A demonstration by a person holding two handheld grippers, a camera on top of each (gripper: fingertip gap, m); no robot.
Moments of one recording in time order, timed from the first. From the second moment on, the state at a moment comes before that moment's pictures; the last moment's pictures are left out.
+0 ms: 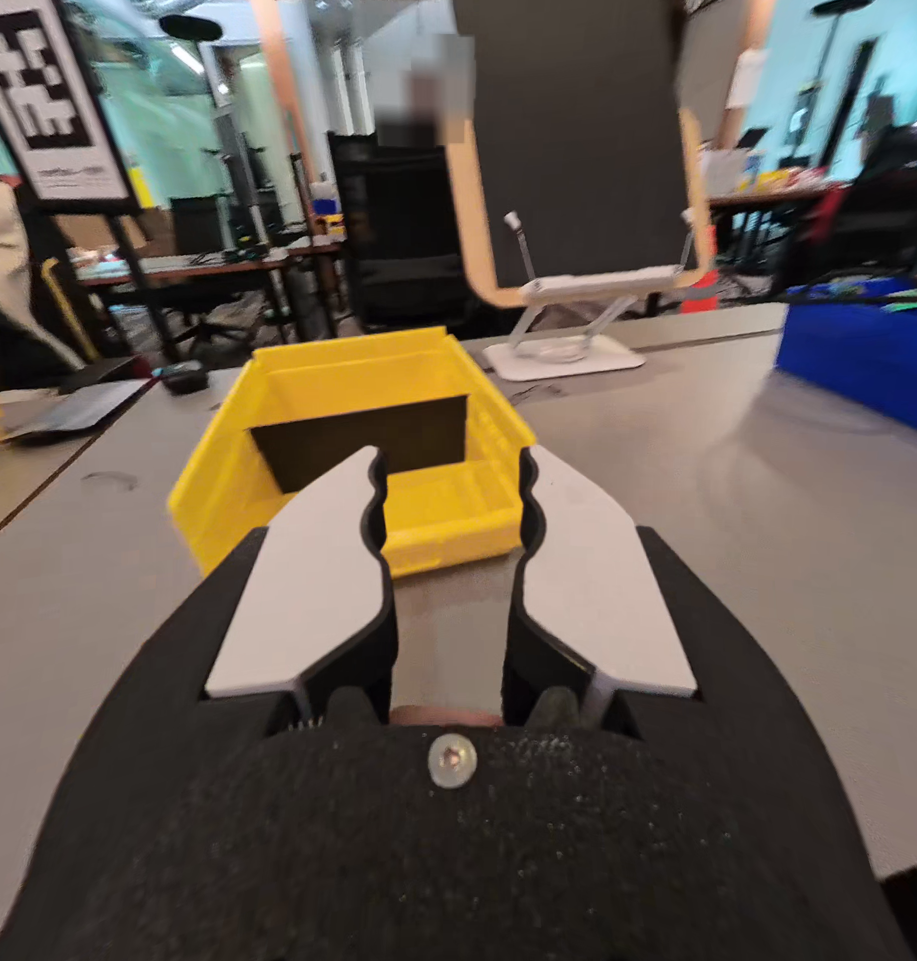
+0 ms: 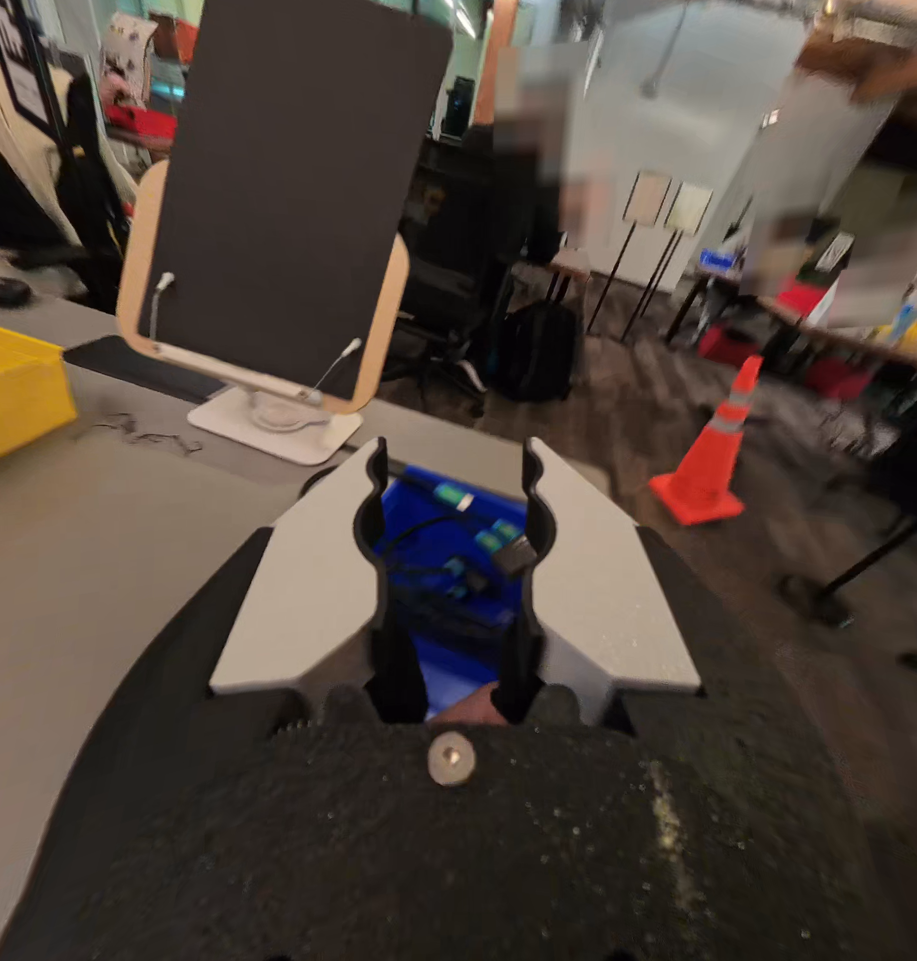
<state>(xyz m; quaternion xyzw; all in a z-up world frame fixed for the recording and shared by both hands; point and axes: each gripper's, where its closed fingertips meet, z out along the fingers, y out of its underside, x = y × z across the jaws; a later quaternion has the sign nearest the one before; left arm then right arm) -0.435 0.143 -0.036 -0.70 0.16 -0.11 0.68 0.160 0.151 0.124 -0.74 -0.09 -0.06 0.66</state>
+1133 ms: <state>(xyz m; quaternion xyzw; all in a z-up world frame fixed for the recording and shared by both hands) -0.455 0.165 -0.102 -0.80 0.10 -0.16 0.57 0.099 0.112 -0.097 -0.77 0.00 0.04 0.64</state>
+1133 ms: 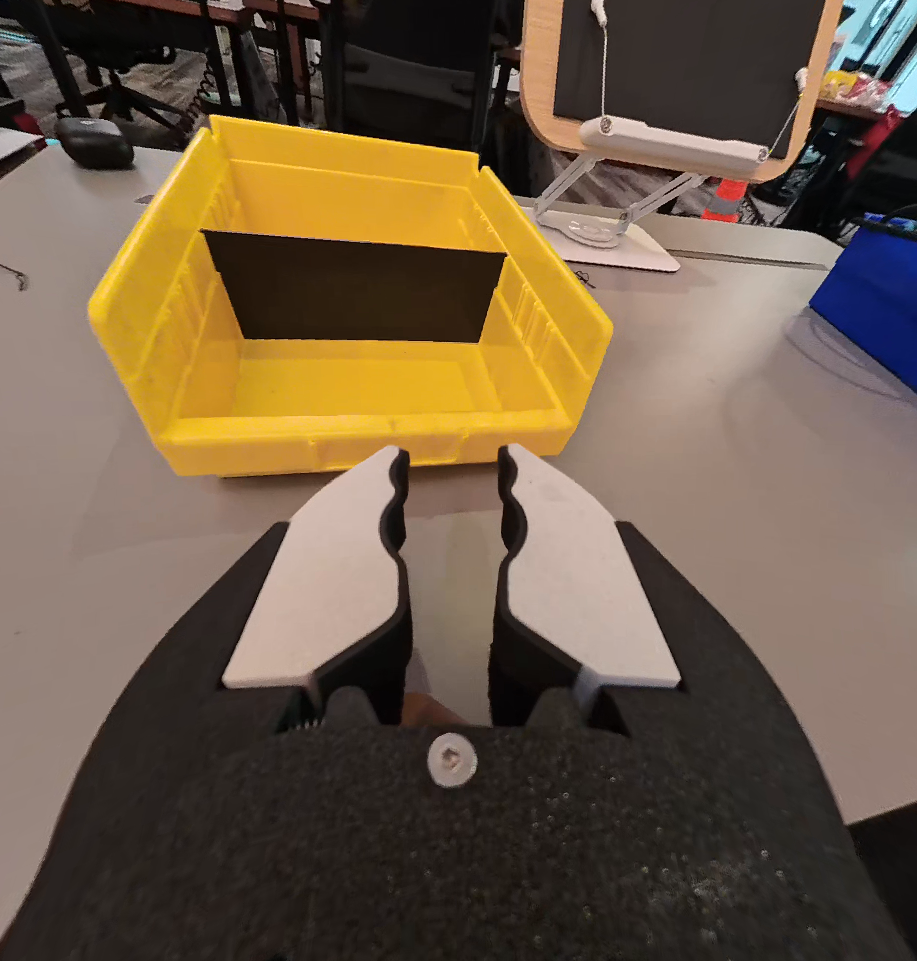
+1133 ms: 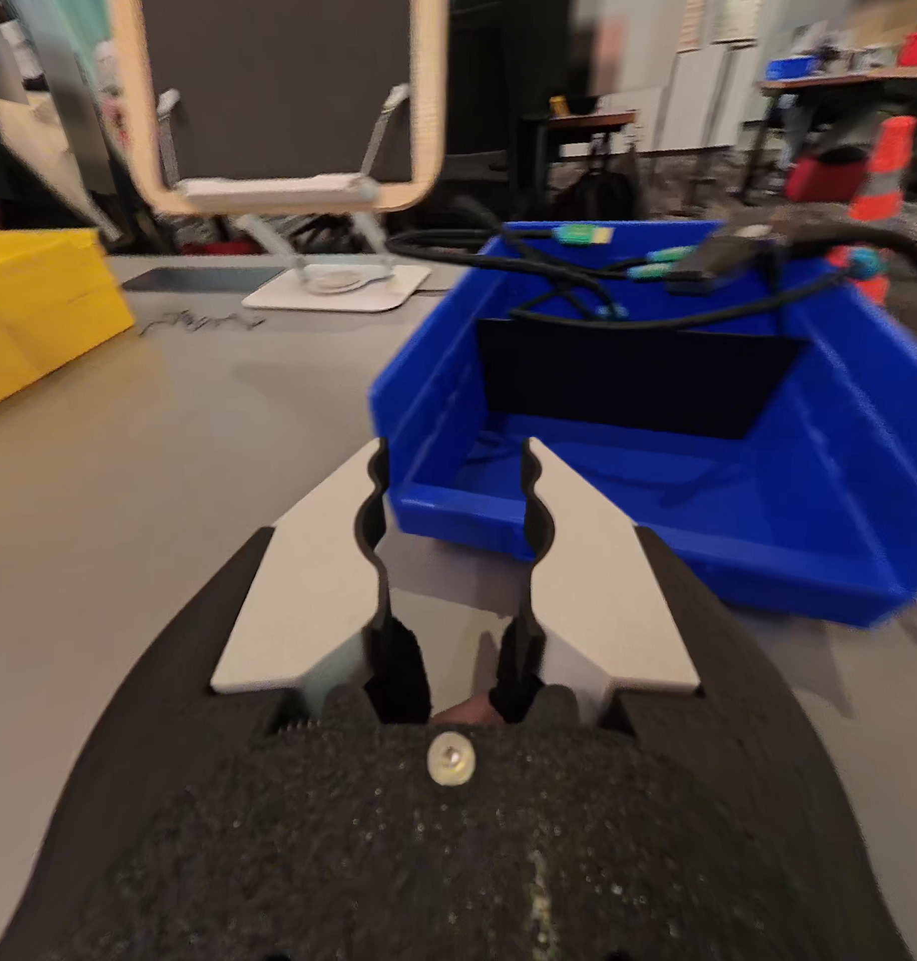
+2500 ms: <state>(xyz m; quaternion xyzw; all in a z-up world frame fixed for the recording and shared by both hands) -0.034 0.134 -0.134 -0.80 0.33 -0.23 0.45 0.146 0.071 -0.121 -0.79 0.13 -0.03 0.60</state>
